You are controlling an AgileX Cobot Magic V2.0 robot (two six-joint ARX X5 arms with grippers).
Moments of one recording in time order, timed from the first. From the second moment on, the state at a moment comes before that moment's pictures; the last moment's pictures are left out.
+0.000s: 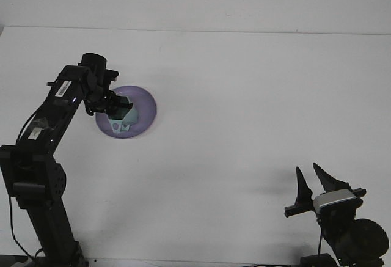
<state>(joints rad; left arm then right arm) -0.06 2.00 1.81 -0.97 0.08 0.17 0.15 0.20 0.54 -0.46 -0.10 -0.04</state>
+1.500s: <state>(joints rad) -0.03 1.13 1.71 -0.95 0.08 0.12 0.15 0.20 0.54 -0.46 -0.08 -0.02</state>
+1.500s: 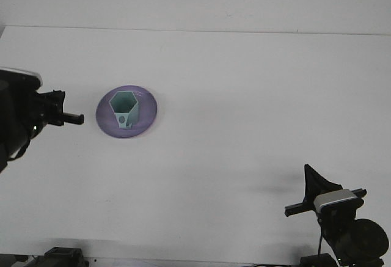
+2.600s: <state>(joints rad) -0.03 0.23 0.41 0.04 0.11 0.01 0.15 0.20 0.45 -0.27 -0.03 0.01</state>
